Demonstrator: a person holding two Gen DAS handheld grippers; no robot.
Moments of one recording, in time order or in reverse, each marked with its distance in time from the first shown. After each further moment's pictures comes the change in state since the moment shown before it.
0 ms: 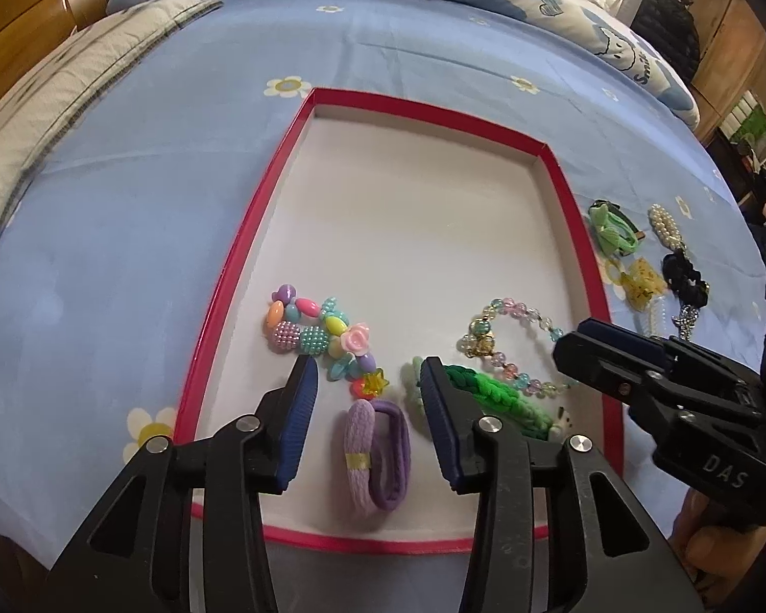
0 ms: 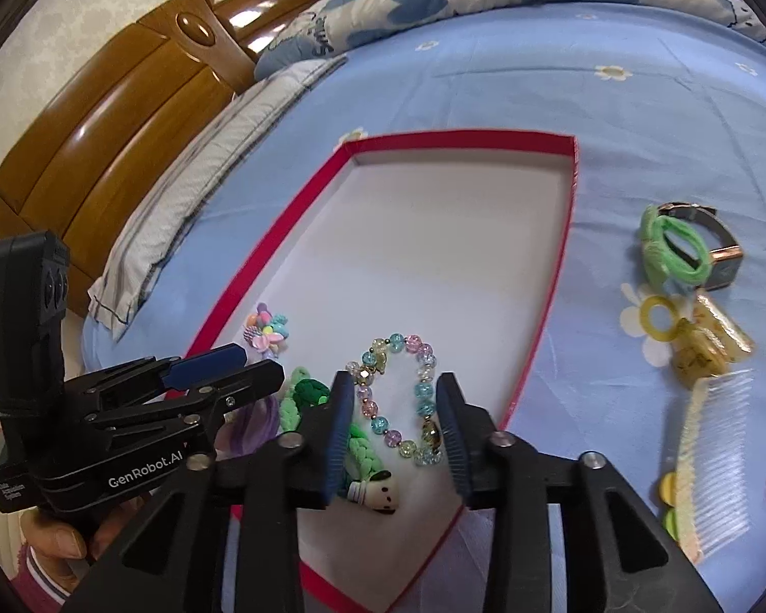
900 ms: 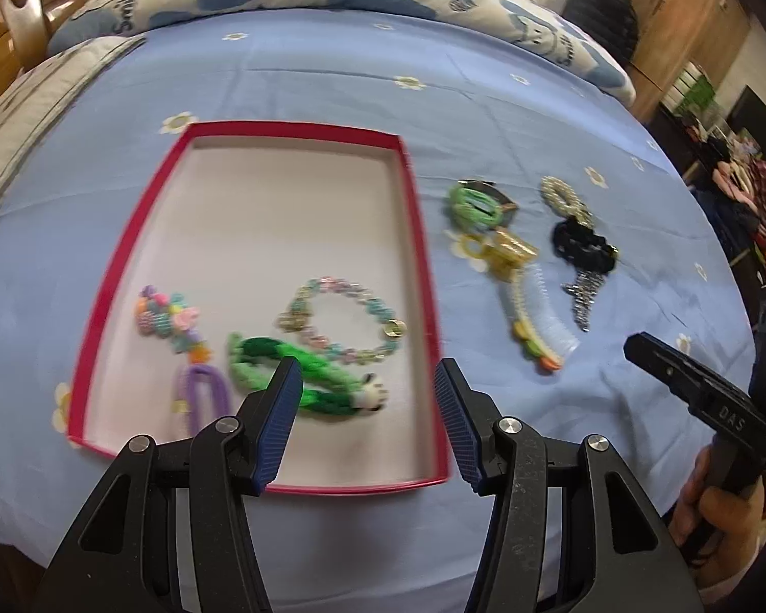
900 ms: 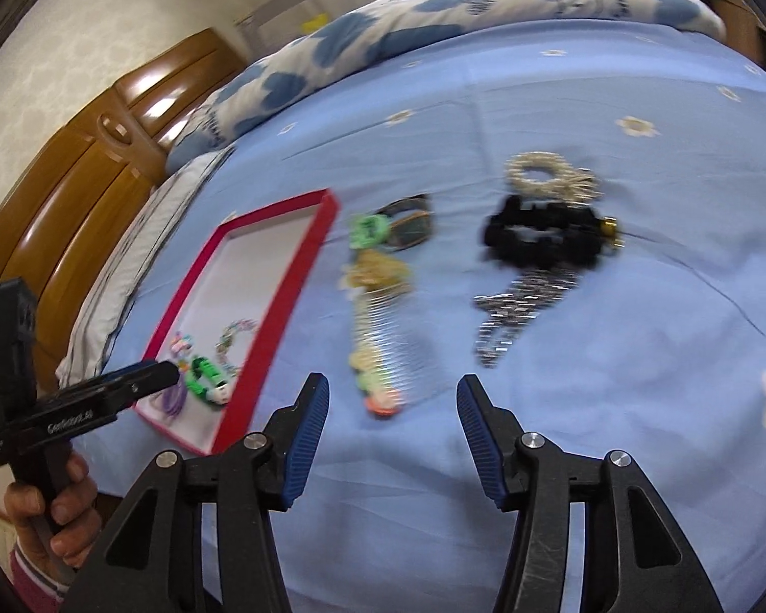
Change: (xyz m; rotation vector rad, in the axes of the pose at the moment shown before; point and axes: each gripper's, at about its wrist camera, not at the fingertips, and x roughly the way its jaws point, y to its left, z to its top) left arm -0.034 -0.090 -0.015 0.107 -0.021 -0.122; right arm -0.132 -0.107 -0.070 0.232 -0.180 -0.190
